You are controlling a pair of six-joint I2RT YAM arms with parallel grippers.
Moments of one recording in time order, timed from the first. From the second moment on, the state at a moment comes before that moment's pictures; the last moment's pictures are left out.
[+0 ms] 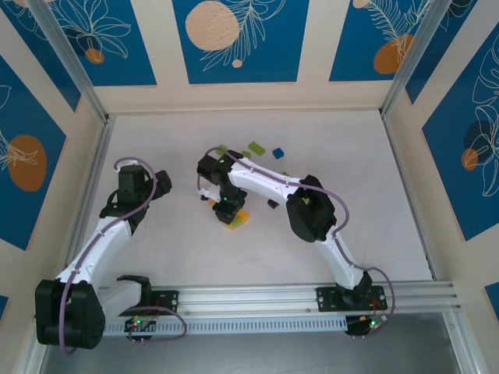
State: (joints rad) left arm -0.09 1.06 0.65 -0.26 -0.18 -0.44; right arm 0.91 2.28 2.02 -1.36 -0.13 -0.15
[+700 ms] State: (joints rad) left arm -0.09 1.06 0.65 -0.26 -0.18 -0.44; right arm 0.99 2.36 2.13 -1.46 -0.20 0.14
